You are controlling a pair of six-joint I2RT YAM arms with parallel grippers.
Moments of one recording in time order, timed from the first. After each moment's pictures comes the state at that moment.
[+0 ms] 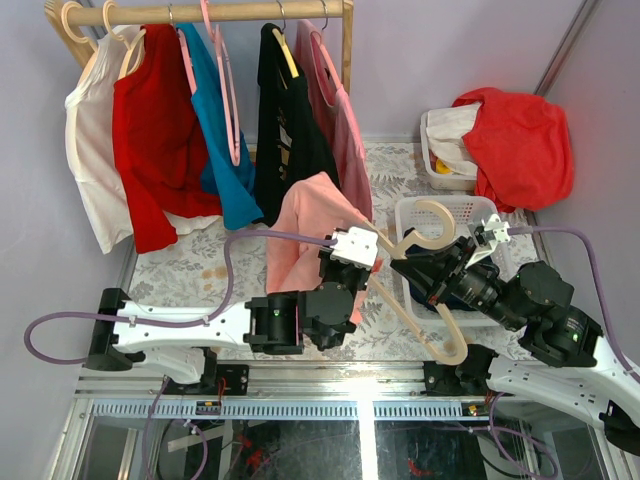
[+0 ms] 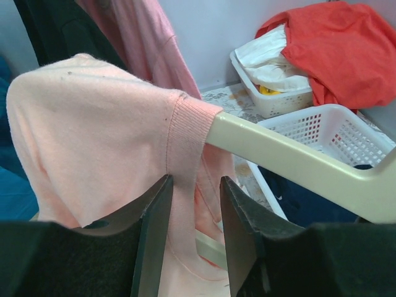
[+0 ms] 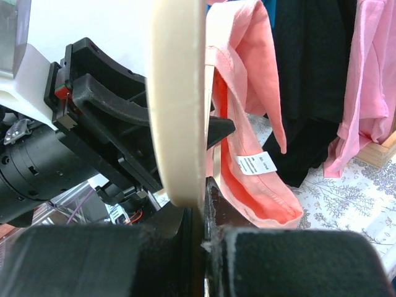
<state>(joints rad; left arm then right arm) -1.50 1.35 1.25 0.07 -1.23 0.03 1.05 0.54 0.95 -0.37 0.09 0.36</state>
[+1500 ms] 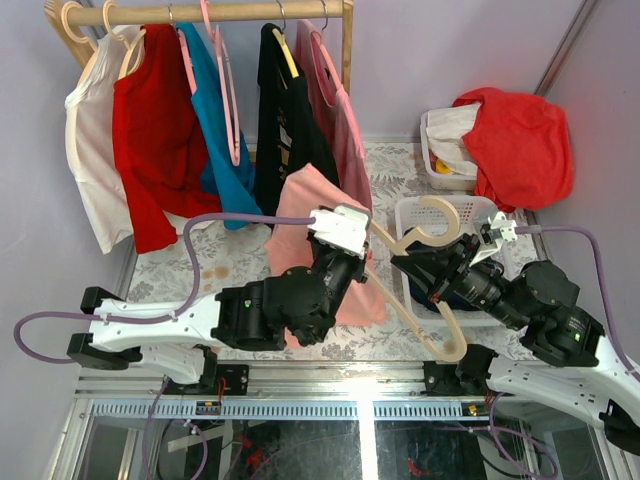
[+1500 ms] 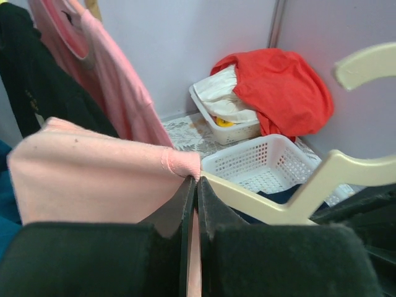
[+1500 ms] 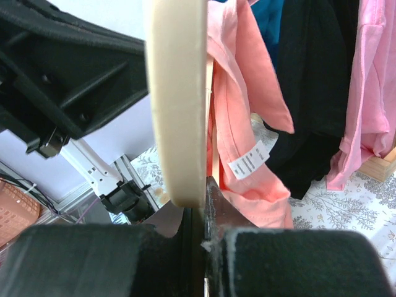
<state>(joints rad) -1.54 1.33 1.47 -0.03 -1.12 0.07 1.05 0.54 0.96 -0.33 0.09 0.35</state>
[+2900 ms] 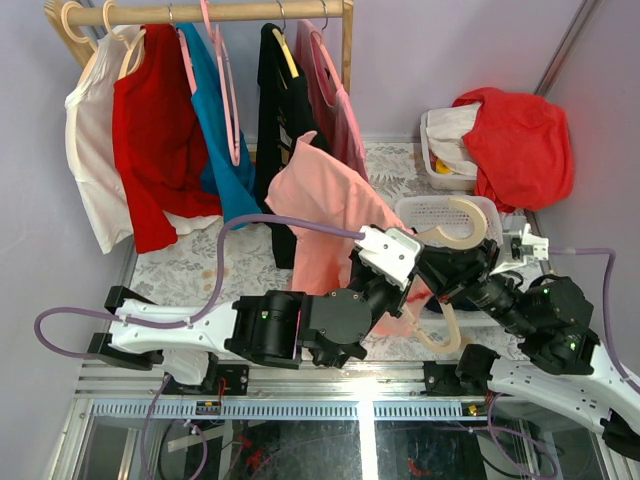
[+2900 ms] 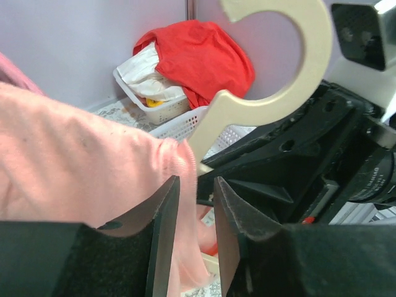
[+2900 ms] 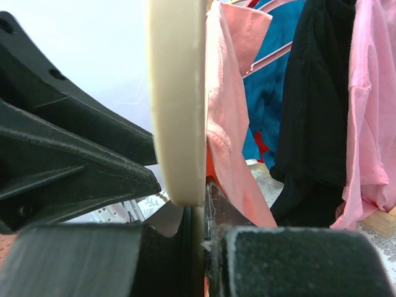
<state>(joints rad) -1.65 1.51 1.77 -0.32 -0.99 -0.10 1.05 0.45 0.84 -0.09 0.09 0.32</state>
